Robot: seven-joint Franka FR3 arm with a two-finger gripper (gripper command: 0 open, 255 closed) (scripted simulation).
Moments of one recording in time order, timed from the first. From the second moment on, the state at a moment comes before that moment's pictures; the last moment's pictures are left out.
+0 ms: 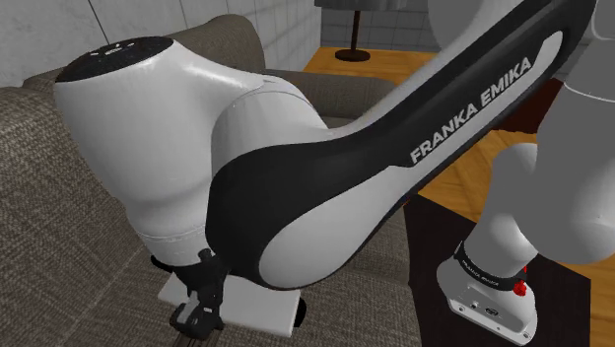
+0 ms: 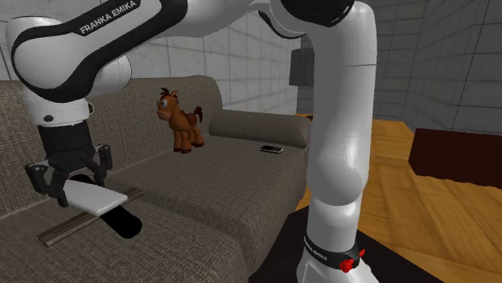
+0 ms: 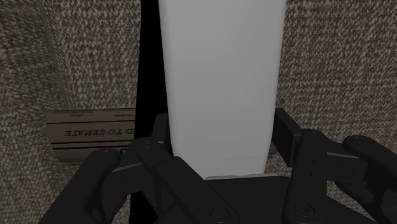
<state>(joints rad) 0.50 0.08 0.52 -2.01 -0.06 2.08 0.51</state>
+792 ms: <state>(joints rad) 0.76 0.52 0.54 -1.45 -0.28 1.89 0.78</state>
